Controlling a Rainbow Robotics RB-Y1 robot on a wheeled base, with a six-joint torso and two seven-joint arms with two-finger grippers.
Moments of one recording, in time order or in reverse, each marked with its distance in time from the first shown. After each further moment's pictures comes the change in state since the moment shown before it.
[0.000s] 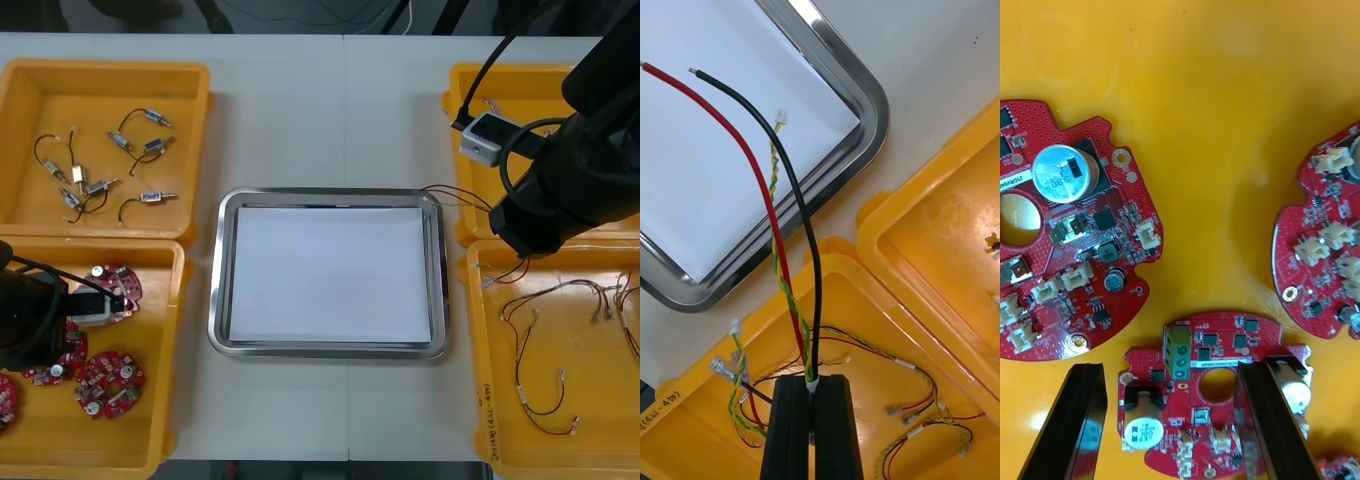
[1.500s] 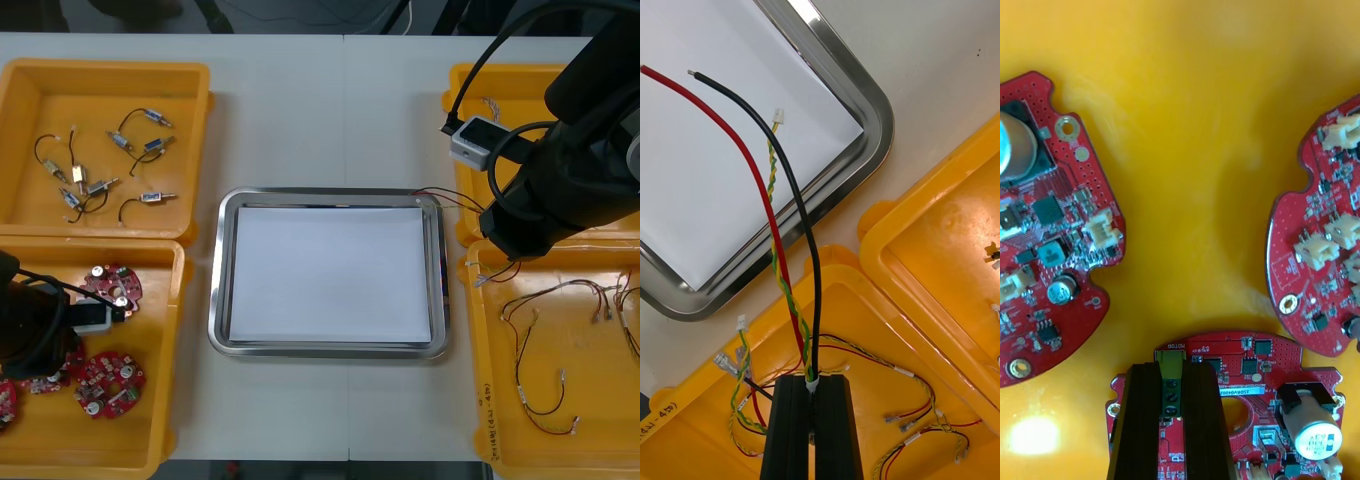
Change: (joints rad) right arm -0.003 0.030 0.019 -0.012 0.048 0.016 0.000; left arm -0.042 0.000 -0.098 0.059 0.000 -0.039 0.000
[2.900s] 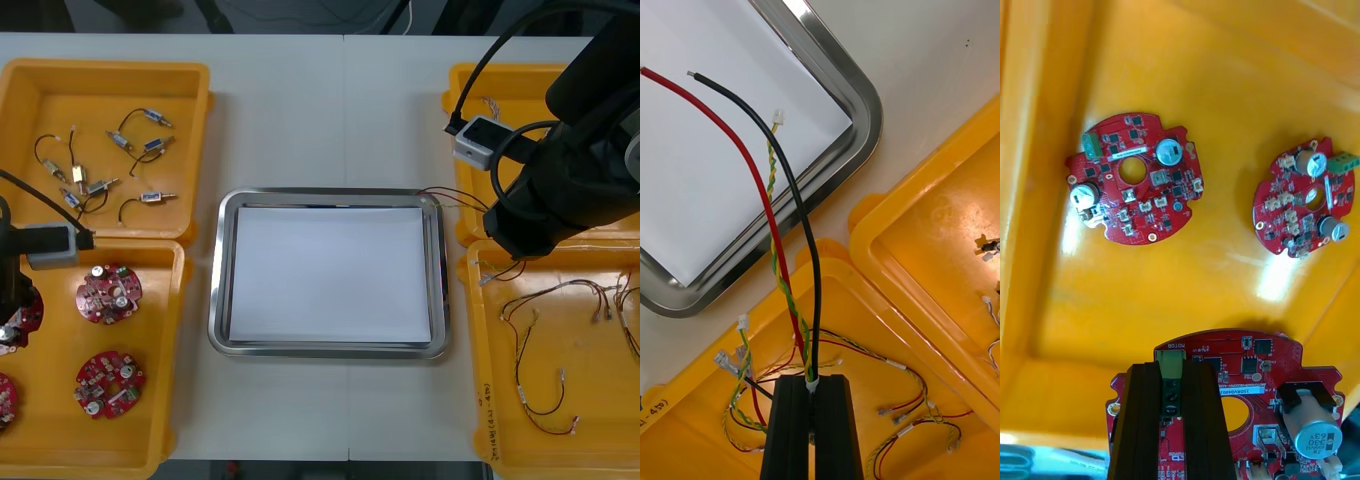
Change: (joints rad) right arm 0.000 0.000 0.000 -0.001 0.019 0.018 0.000; left arm 0.036 -0.210 0.635 -0.267 0.078 0.724 0.091
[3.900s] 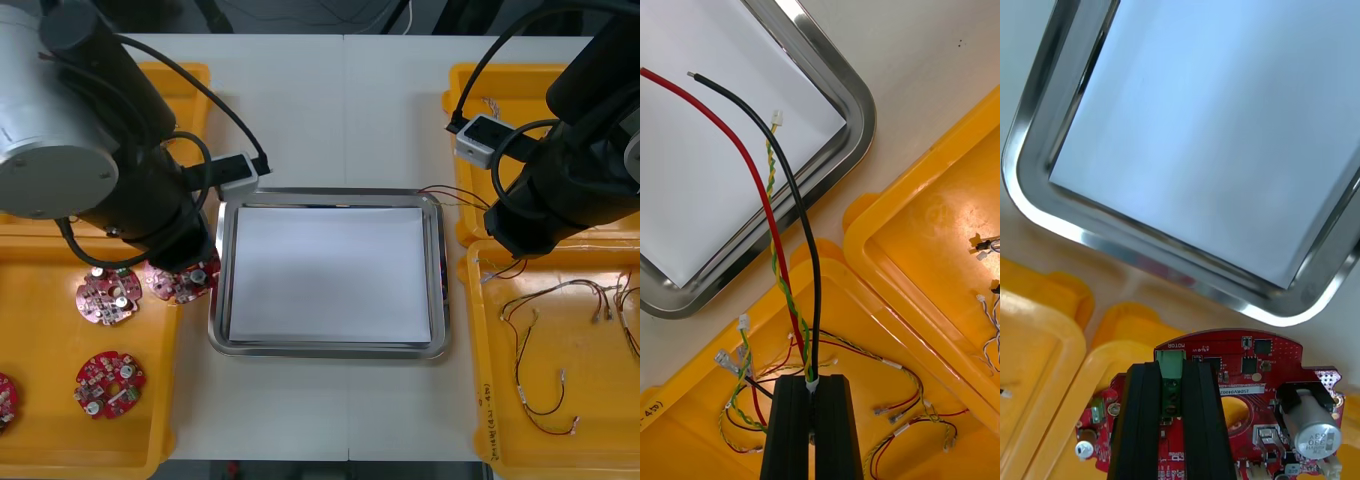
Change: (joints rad) right arm -0.001 0.000 0.000 -0.001 0.010 0.003 0.000; left arm -0.585 -0.322 -0.516 0.056 -0.140 0.036 0.559
